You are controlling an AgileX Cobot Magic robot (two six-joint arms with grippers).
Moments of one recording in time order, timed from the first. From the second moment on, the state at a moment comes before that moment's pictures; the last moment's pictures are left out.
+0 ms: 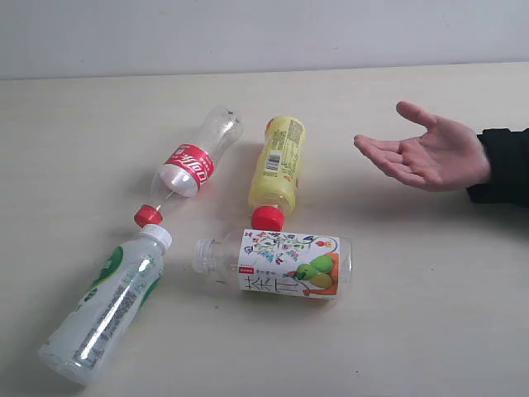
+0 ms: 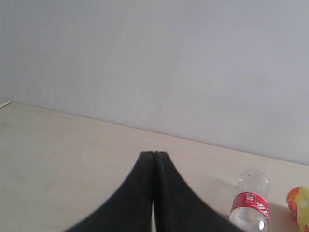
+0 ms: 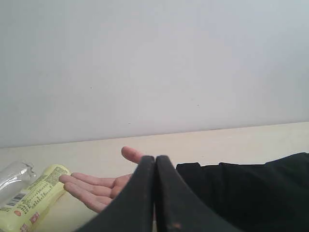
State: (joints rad) left arm 0.13 0.01 0.00 0.03 0.08 -0.24; right arm 0.07 0.01 -0.01 -0.01 0.09 0.13
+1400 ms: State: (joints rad) left arm 0.13 0.45 -0.40 0.29 -0.10 -0.58; right arm 0.07 0.01 -0.01 -0.01 0.09 0.13
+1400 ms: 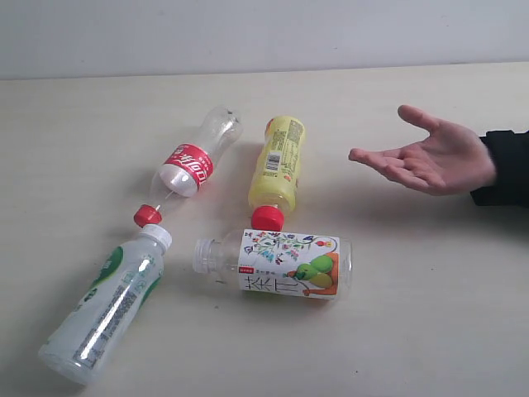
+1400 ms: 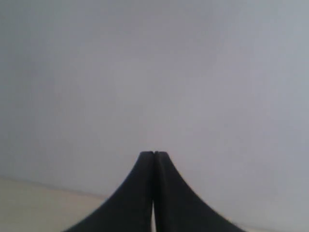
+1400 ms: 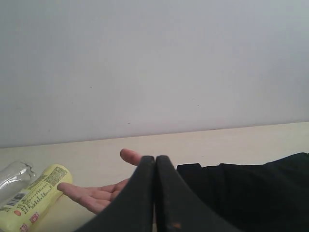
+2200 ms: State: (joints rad) left arm 0.11 1.23 -1.03 -0.21 1.07 0.35; right arm 0.07 0.01 -0.01 -0.01 0.09 0.13
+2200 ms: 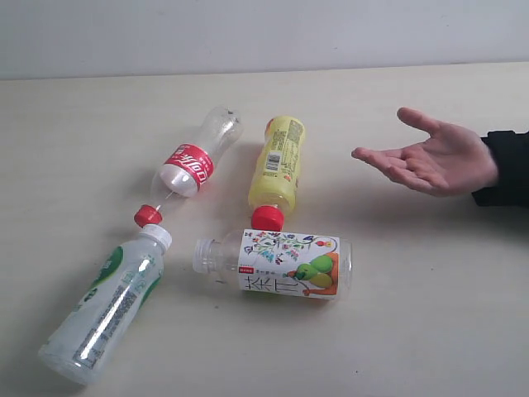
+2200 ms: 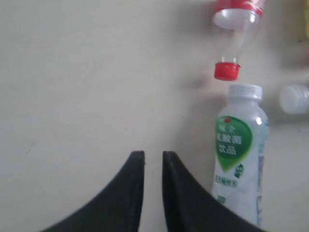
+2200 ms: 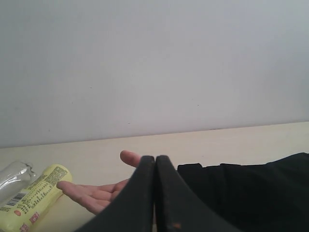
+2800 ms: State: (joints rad) left arm -0.25 1.33 -1.03 -0.25 1.15 0.31; right arm 0.07 0.01 -0.01 -0.01 0.09 0.13
